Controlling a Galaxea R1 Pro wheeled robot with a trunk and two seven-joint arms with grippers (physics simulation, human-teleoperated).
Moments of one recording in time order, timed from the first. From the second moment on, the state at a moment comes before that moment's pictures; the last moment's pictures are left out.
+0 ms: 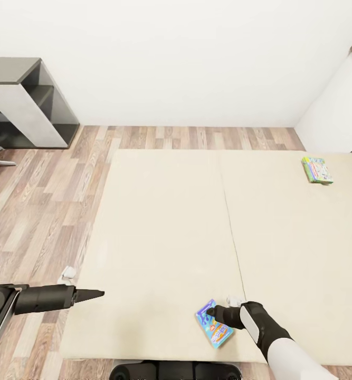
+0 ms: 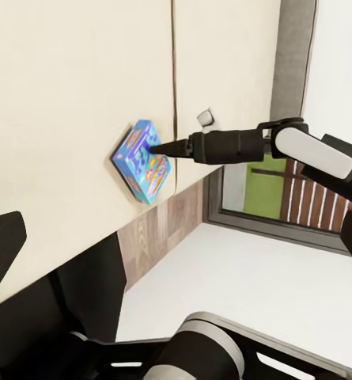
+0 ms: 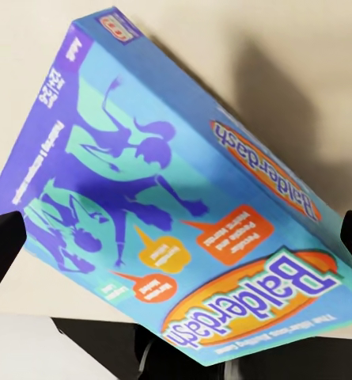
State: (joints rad) left arm -0.36 0.37 0.20 -1.33 -0.01 1.01 -1.48; right arm -0.64 0.03 -0.12 -0.43 -0.17 0.56 0.17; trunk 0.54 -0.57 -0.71
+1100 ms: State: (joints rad) left arm -0.36 0.37 0.20 -1.33 -0.01 1.01 -1.48; right arm -0.64 0.03 -0.12 -0.43 -0.17 0.55 0.17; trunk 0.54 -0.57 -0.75
